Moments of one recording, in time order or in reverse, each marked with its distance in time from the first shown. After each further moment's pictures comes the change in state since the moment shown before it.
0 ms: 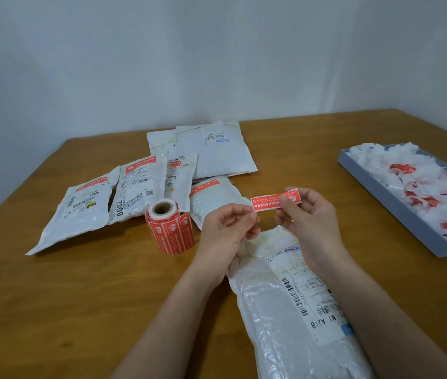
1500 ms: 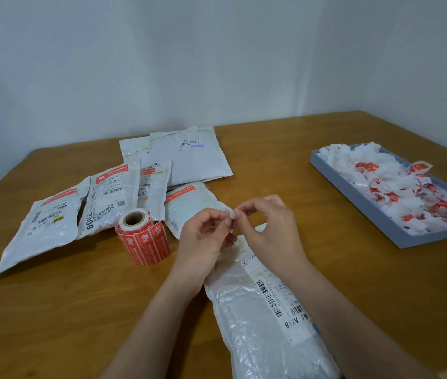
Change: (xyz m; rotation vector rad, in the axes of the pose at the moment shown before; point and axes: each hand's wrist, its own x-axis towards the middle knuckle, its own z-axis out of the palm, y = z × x) left_hand -0.002 -0.002 0.006 0.064 -0.024 0.066; right_hand -0.006 0.012 0.001 -0.712 -0.097 -0.663
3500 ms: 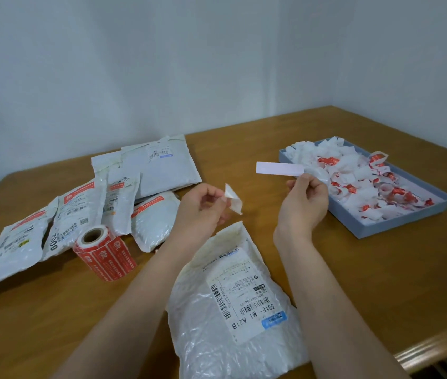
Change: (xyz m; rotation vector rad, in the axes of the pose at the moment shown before) left_hand 0.035 0.027 0.062 0.340 -0.042 0.049; right_hand 0.037 0.026 -0.062 0.638 0.888 0.736
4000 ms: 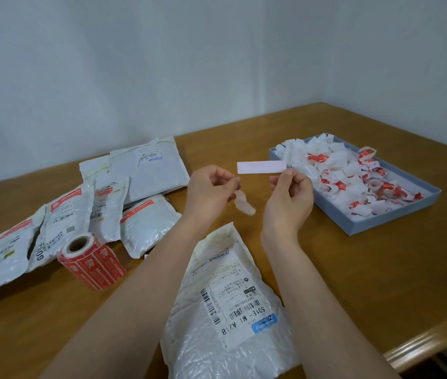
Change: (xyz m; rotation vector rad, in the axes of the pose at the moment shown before) left_hand 0.035 0.021 0.037 0.079 0.030 0.048; right_hand -0.001 0.004 0.000 0.034 -0.064 -0.095
